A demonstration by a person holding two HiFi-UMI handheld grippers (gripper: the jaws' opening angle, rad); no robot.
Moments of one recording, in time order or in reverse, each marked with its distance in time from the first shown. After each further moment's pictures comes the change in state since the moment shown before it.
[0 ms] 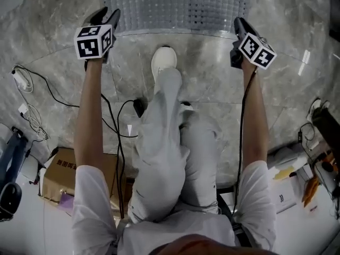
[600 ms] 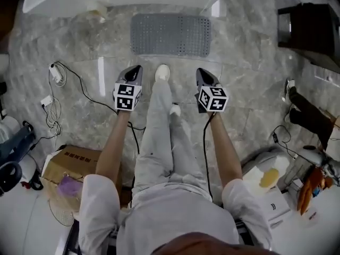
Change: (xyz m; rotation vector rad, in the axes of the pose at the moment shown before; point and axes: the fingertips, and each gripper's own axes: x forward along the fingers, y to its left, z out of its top) left arm -0.396 -0.170 0.149 0.002 -0.136 -0.031; right arm -0.374 0.246 0.133 -0.179 -0.016 0.178
